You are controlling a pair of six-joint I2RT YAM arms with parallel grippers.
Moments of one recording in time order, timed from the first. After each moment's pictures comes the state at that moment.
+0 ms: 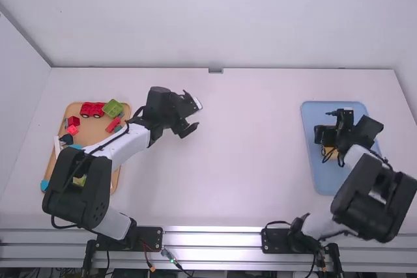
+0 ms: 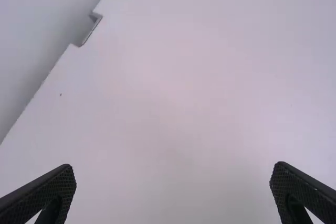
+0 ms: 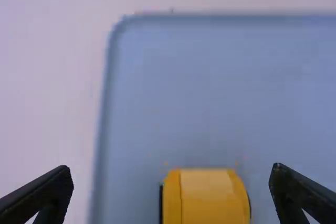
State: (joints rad) left arm -0.23 1.60 0.89 0.00 0.29 0.68; right arm -0.53 1.59 0.73 0.05 -0.39 -0.42
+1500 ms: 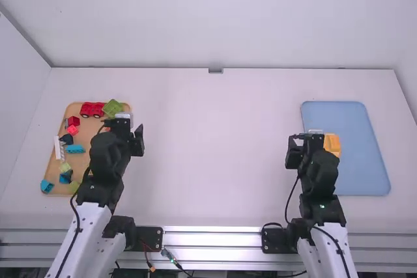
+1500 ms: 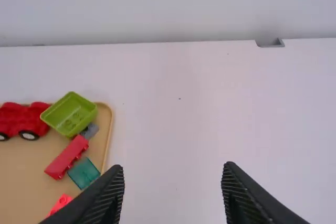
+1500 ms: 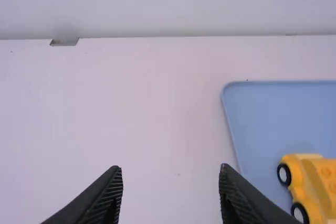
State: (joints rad) left arm 0.00 0.69 0.40 -0.11 -0.01 0.01; right arm 0.00 0.55 0.25 -0.11 -0.02 -0.01
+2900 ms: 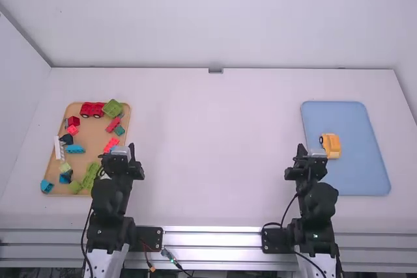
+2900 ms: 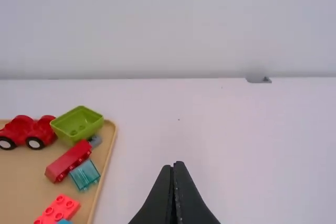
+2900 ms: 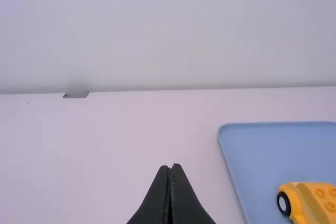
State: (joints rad) left arm 0.00 0.01 0.01 -0.10 -0.01 0.00; right arm 0.00 0.01 0.01 -0.10 -0.02 0.00
